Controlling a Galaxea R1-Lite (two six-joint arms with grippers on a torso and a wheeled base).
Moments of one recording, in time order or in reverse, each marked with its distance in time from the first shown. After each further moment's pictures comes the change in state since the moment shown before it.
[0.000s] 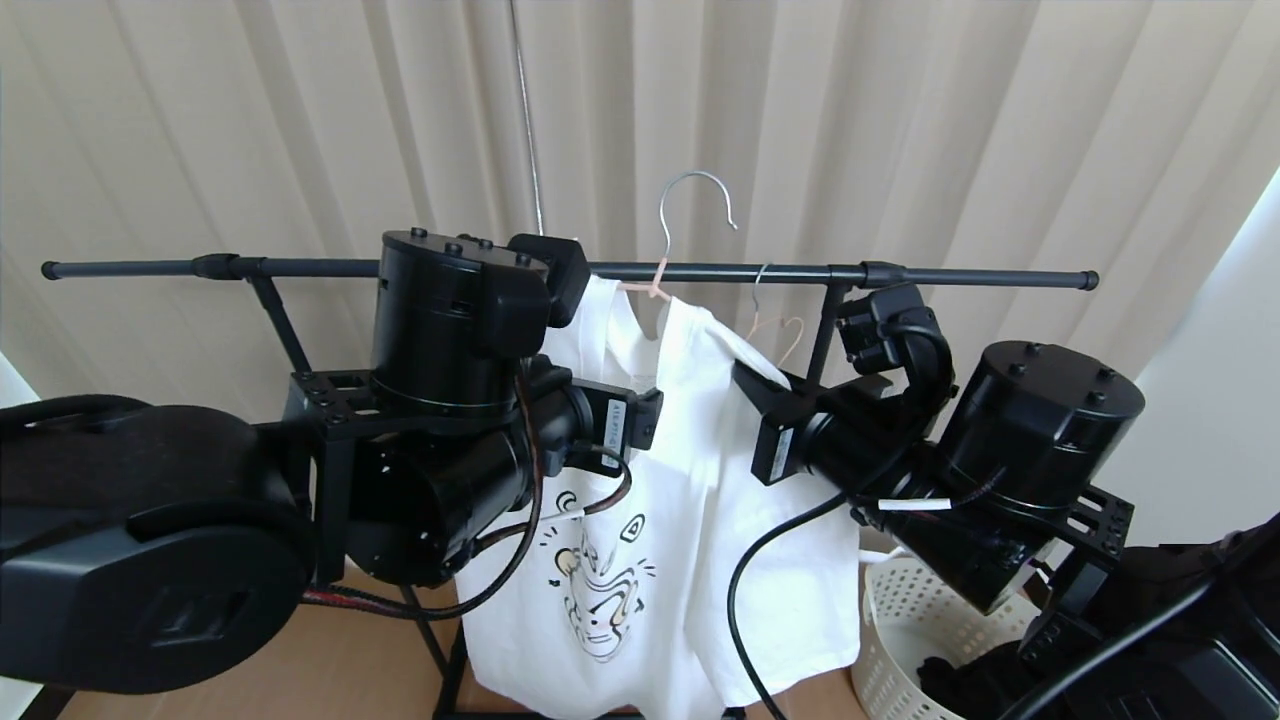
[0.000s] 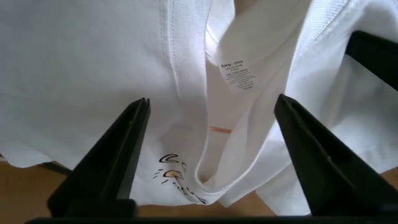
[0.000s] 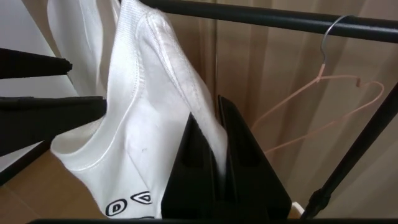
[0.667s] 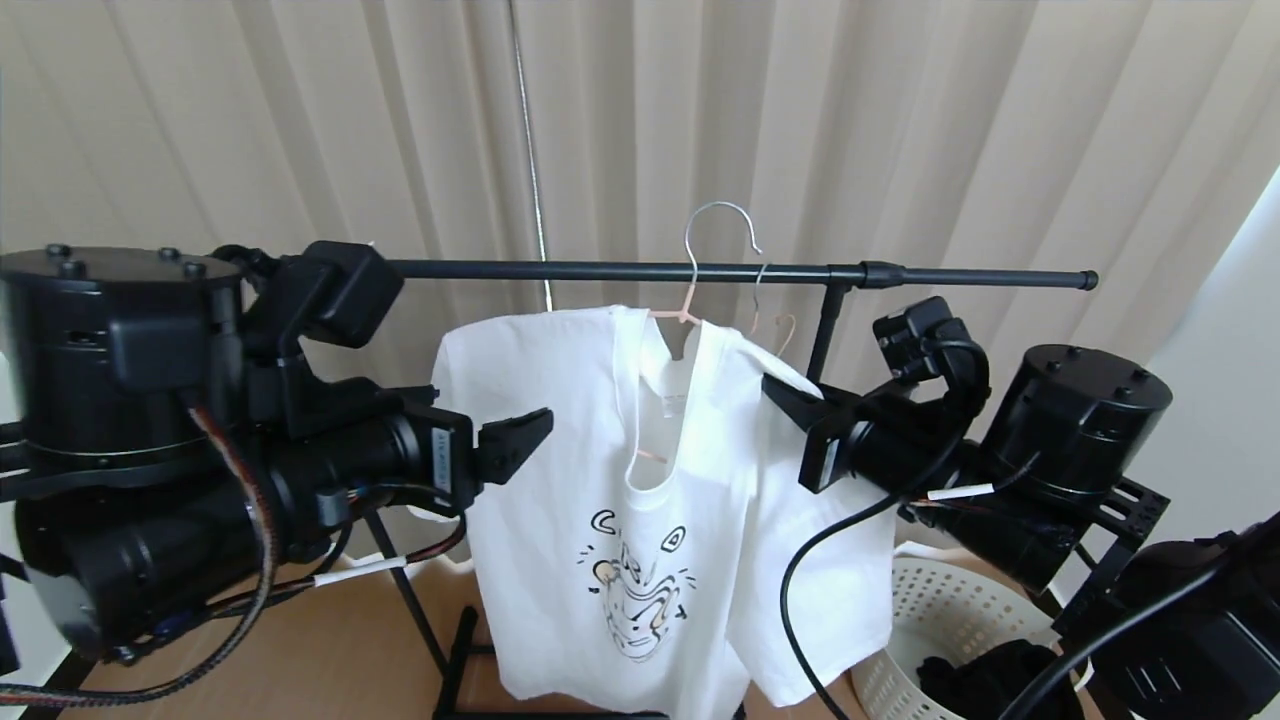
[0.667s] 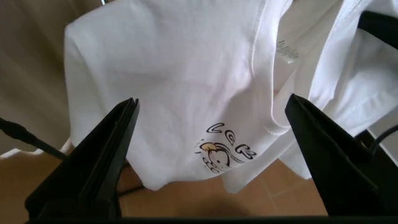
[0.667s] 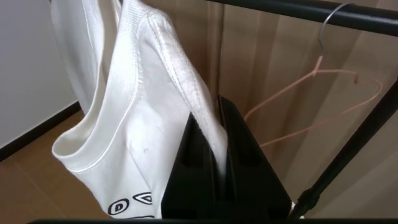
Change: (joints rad) left arm 0.180 -0.283 0.275 -0.031 -0.253 0.016; right arm -0.148 -0.009 0.075 -0.030 0.236 -0.043
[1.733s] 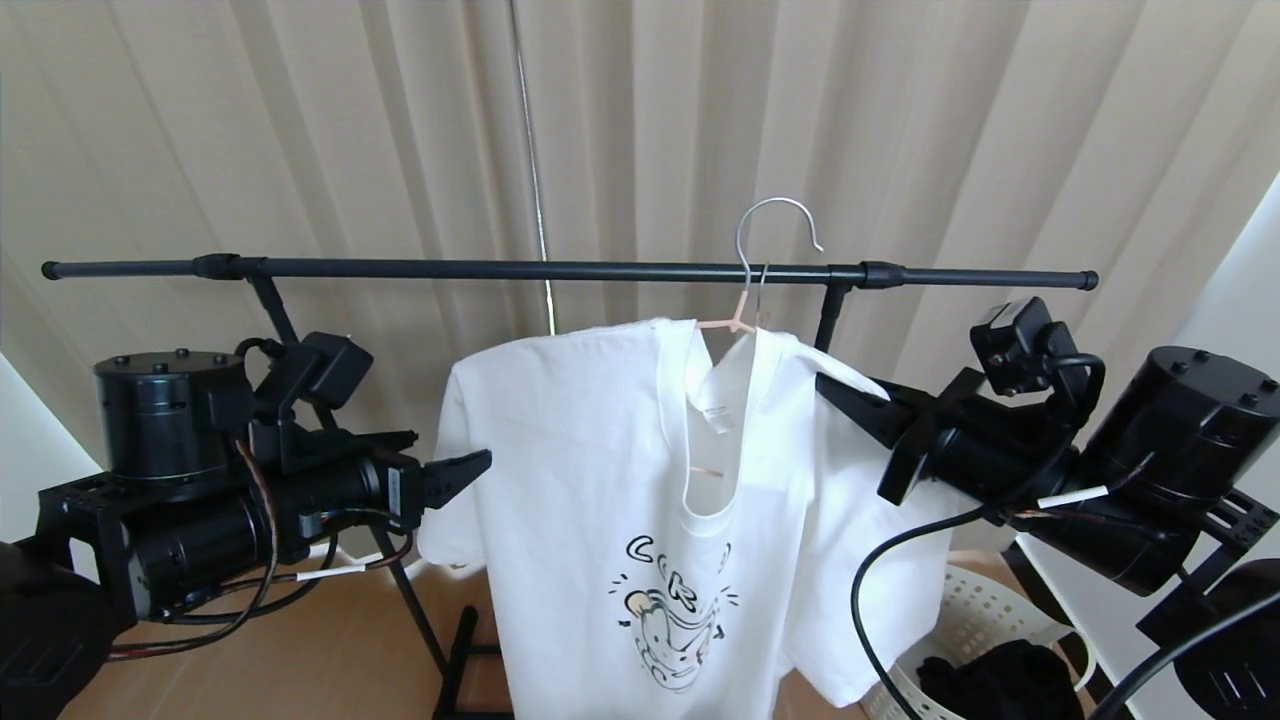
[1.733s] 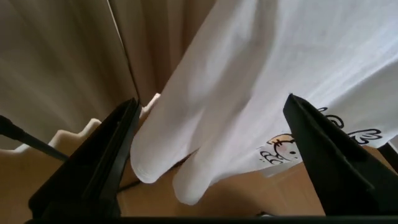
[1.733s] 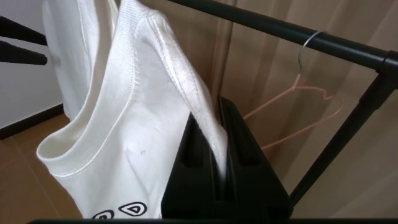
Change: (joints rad) left arm 0.358 0.194 0.207 -0.348 -0.385 0.092; right arm -0.153 -0.080 0.124 -0.097 0.274 -0.077
